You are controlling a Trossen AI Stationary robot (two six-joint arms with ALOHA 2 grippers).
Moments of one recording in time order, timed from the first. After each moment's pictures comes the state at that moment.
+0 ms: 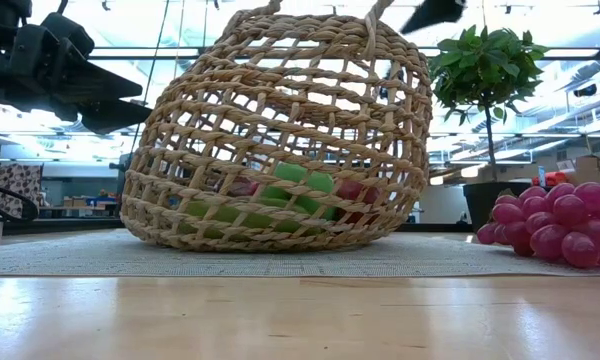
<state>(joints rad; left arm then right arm) -0.20 0.20 0.01 0.12 -0.44 -0.09 0.13 1.17 1.28 -0.83 0.32 0.32</state>
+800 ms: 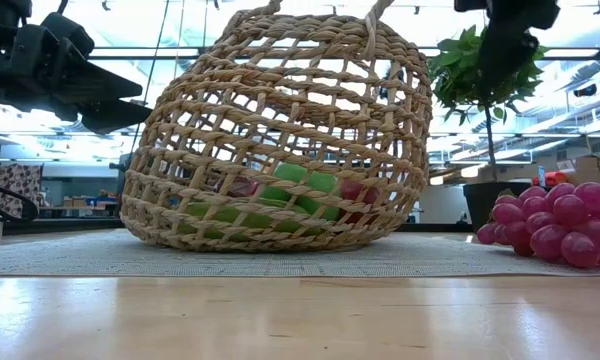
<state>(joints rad) -0.20 0.20 0.01 0.12 -0.44 -0.09 0.27 1.12 1.05 -1.03 0.32 0.70</state>
